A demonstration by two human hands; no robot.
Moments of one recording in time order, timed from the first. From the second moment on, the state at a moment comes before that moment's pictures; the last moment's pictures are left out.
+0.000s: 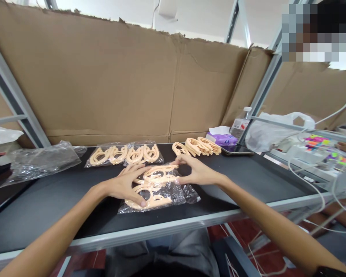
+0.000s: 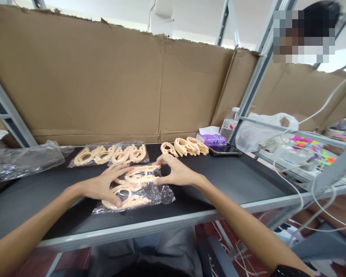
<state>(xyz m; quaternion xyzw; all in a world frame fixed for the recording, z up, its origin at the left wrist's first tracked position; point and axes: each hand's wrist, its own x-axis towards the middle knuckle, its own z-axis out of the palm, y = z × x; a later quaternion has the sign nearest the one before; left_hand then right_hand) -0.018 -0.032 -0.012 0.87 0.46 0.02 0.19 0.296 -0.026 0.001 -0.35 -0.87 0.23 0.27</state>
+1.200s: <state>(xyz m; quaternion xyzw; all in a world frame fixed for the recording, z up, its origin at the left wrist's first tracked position) -0.017 -0.031 -0.014 0.87 0.45 0.04 0.19 0.273 -0.051 -0.012 -0.46 -0.84 0.20 0.21</state>
